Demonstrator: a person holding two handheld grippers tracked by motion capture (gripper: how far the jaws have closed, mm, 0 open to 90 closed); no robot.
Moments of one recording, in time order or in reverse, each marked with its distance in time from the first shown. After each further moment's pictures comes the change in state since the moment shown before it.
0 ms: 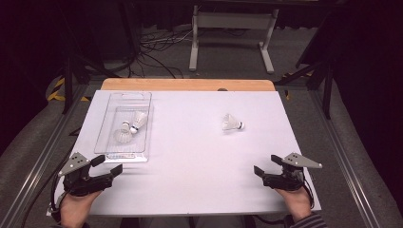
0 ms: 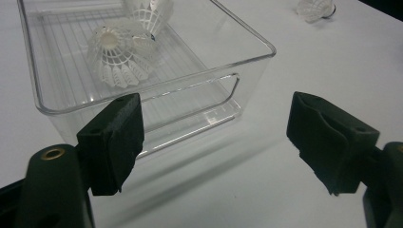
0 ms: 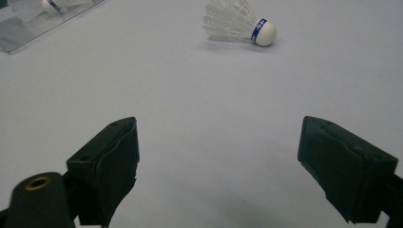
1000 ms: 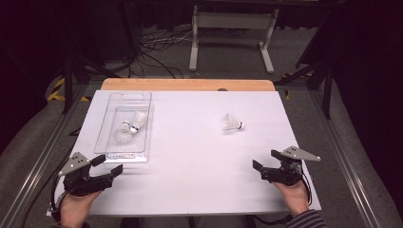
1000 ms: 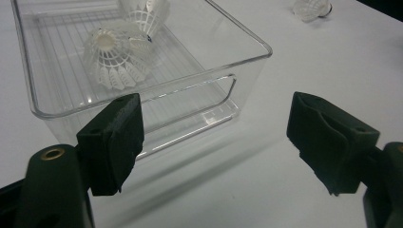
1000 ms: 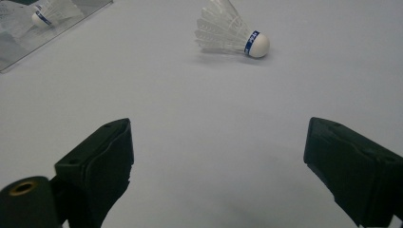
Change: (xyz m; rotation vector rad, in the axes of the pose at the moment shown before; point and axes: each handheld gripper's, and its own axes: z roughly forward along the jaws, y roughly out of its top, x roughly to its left) left arm -0.001 0.001 0.000 -0.002 -0.010 0.017; right arm -0.001 0.017 0.007 0.006 -0.018 0.040
